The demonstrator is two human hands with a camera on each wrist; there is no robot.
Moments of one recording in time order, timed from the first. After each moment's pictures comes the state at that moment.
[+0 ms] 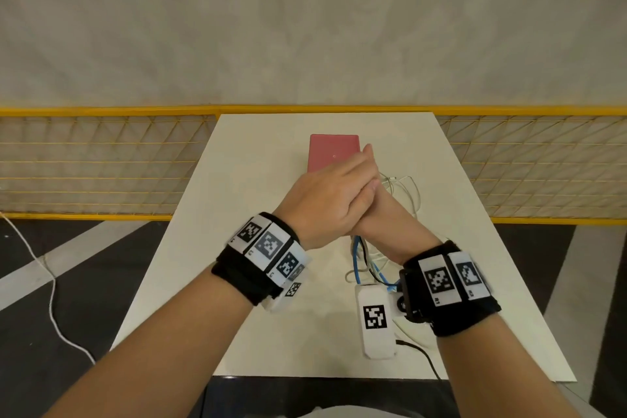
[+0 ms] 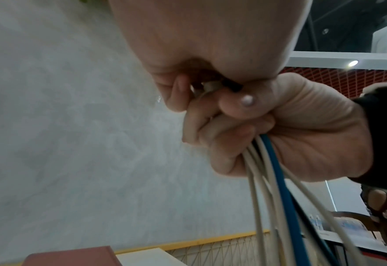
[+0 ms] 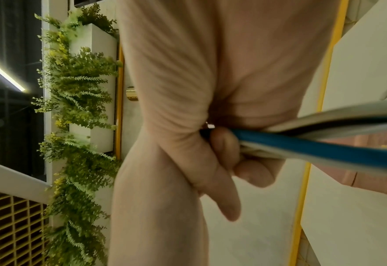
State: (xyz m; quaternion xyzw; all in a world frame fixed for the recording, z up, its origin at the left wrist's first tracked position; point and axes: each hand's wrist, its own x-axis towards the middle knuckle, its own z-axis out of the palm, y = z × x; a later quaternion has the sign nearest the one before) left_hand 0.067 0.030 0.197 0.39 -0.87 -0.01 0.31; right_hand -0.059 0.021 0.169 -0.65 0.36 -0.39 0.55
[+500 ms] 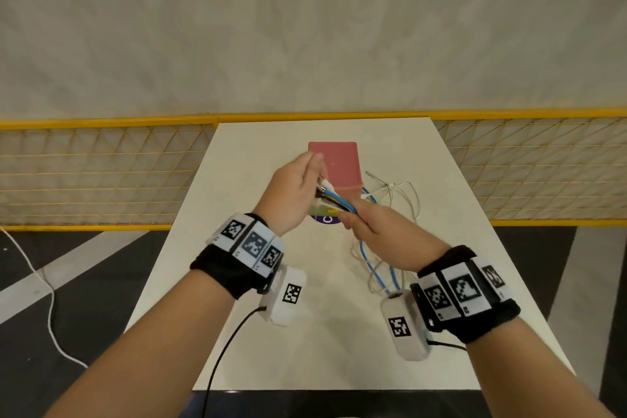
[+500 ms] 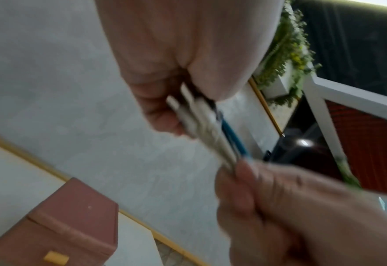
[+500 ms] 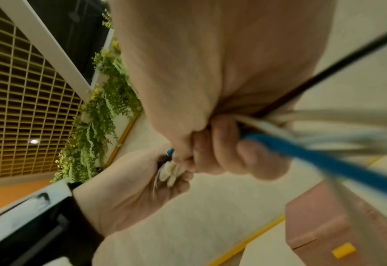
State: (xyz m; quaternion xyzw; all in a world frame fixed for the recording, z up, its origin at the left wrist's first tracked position) left_hand 0.097 -0.003 0.189 0.54 -0.70 -0.25 0.40; right_hand -0.078 0.025 0.177 -0.82 0.43 -0.20 0.33
